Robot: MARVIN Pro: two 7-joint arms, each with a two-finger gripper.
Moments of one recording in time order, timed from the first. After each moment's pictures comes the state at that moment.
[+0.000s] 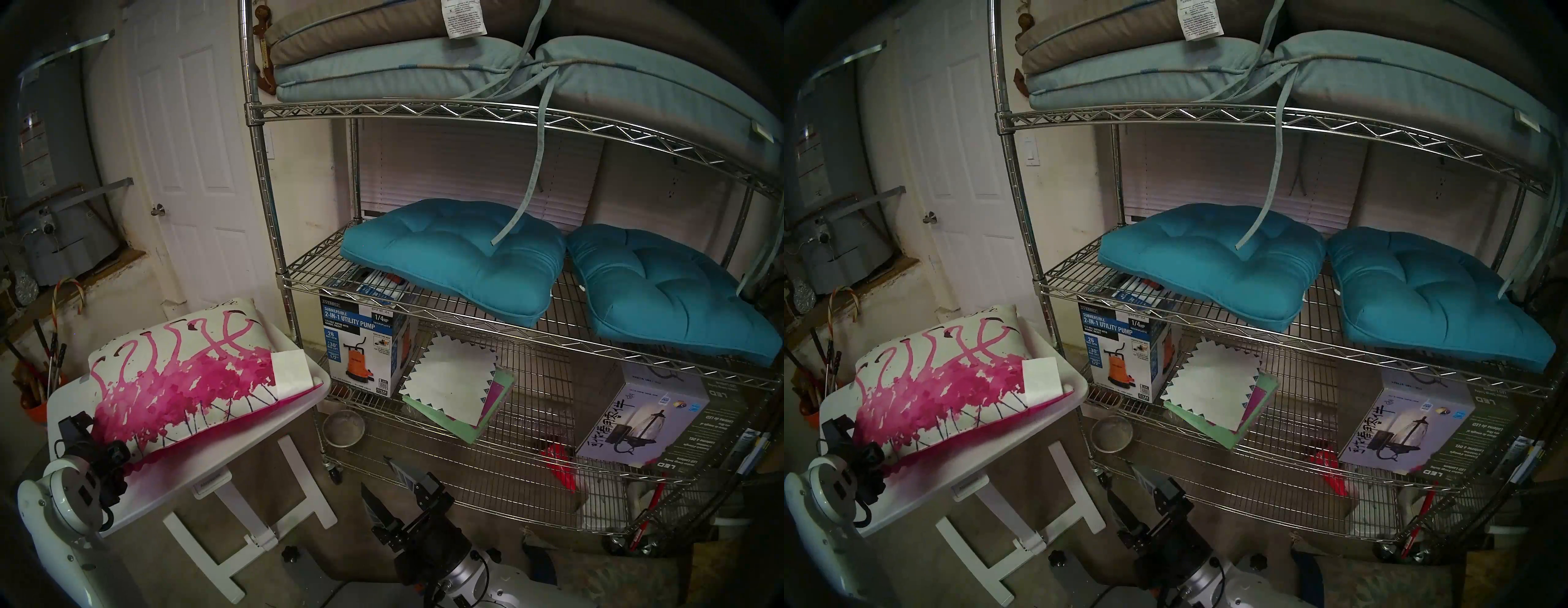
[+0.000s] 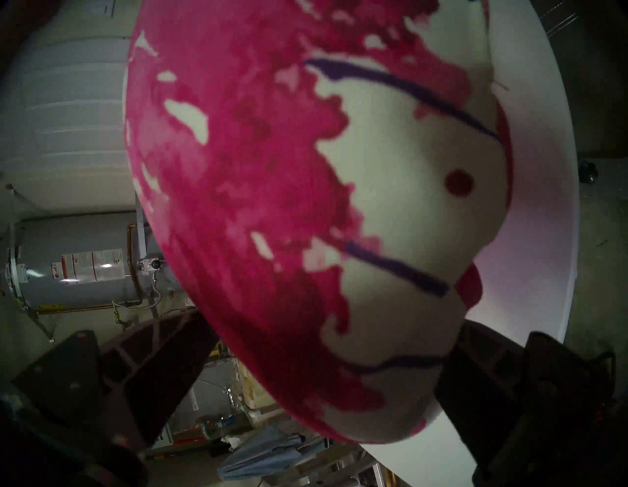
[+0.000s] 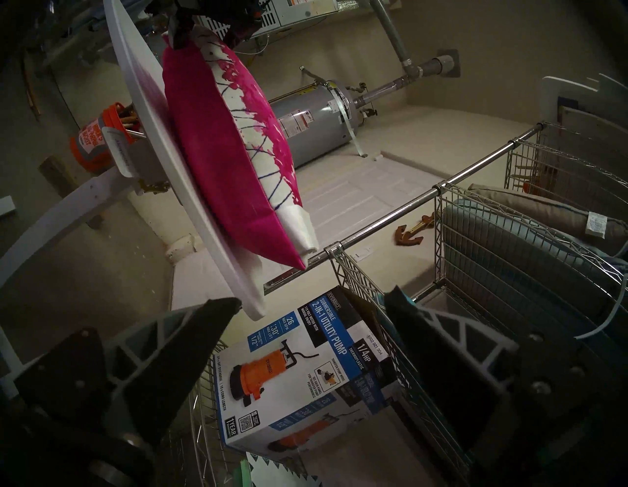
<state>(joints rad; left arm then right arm) 1.94 -1.75 -2.41 -2.29 1.30 -0.04 -0.93 -1.88 -1.07 0.84 -1.64 -1.09 -0.29 -0.67</state>
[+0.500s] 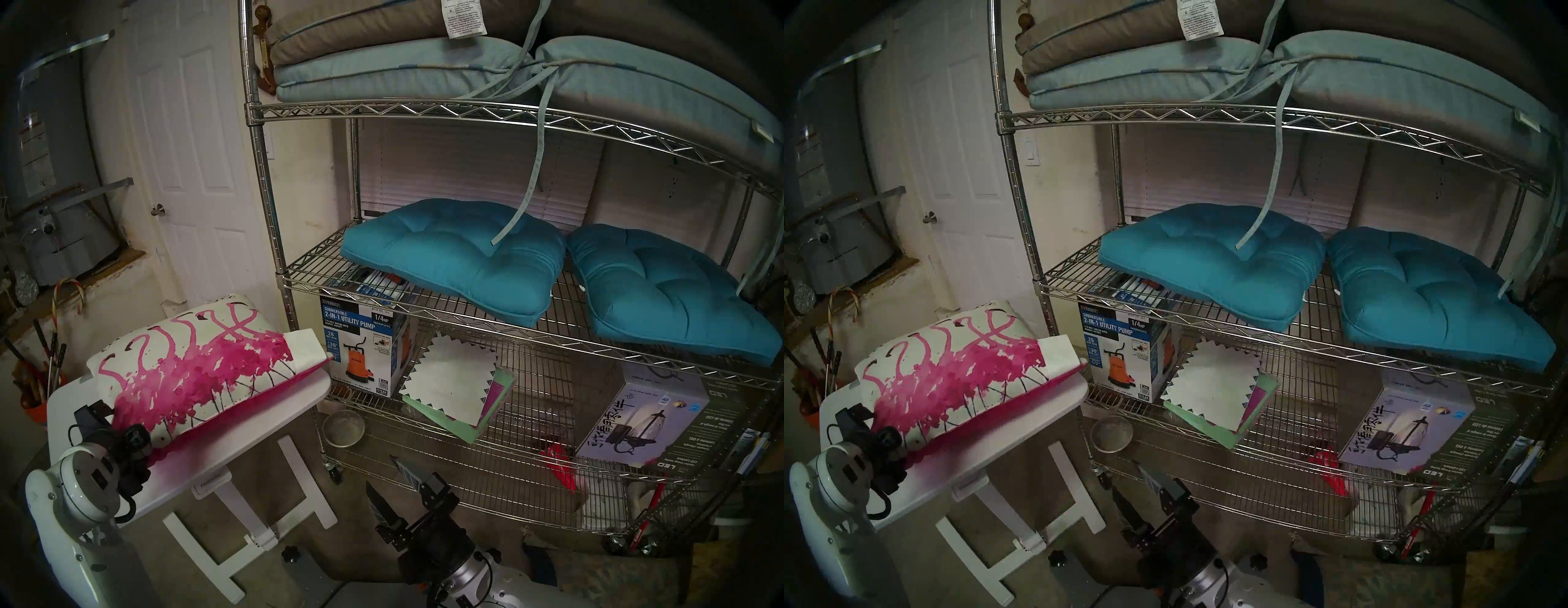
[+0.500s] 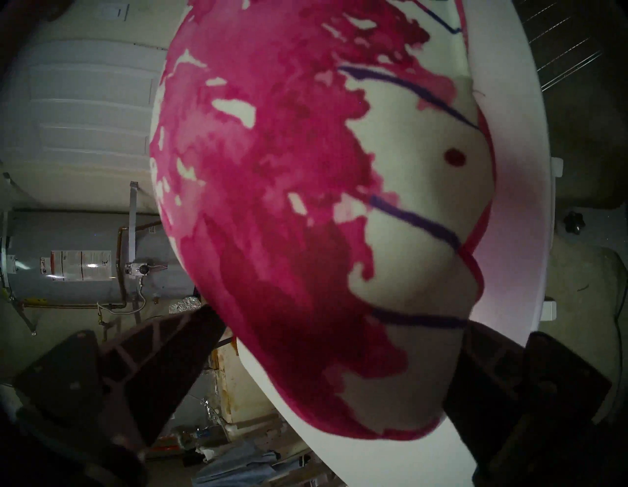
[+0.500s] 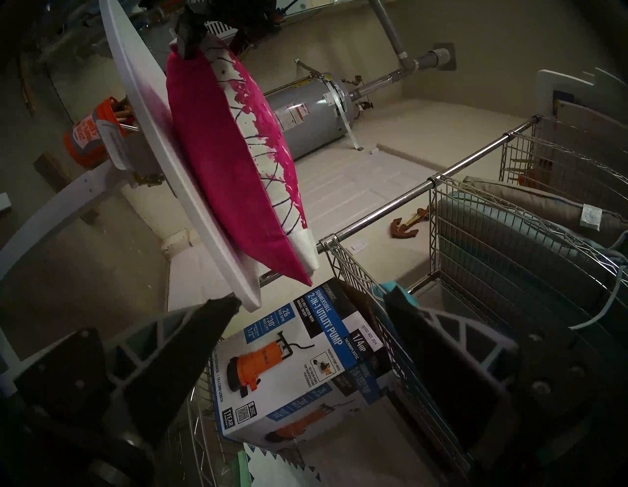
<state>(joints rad) 1.94 -1.74 -2.27 -2.35 1.31 0.10 -0.96 -1.89 -1.08 0.85 -1.63 -1.08 -0.28 -0.68</state>
